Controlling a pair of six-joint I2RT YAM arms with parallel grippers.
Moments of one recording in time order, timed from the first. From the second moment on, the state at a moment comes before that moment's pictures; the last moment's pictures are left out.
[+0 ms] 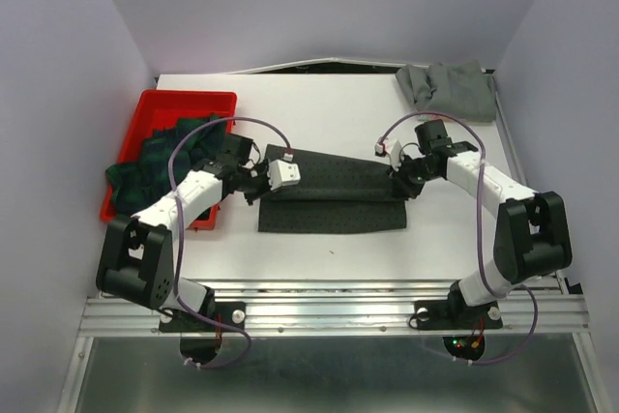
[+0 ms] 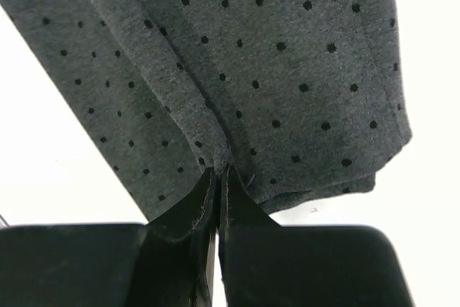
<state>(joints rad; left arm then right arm) -0.32 1.41 0.93 -0.50 0.50 0.95 0.21 1.54 1.06 -0.69 -0.51 -0.73</state>
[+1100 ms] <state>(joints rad) -0.41 1.27 1.04 -0.62 0.39 0.86 0.24 1.35 1.08 -0.70 -0.41 -0.70</state>
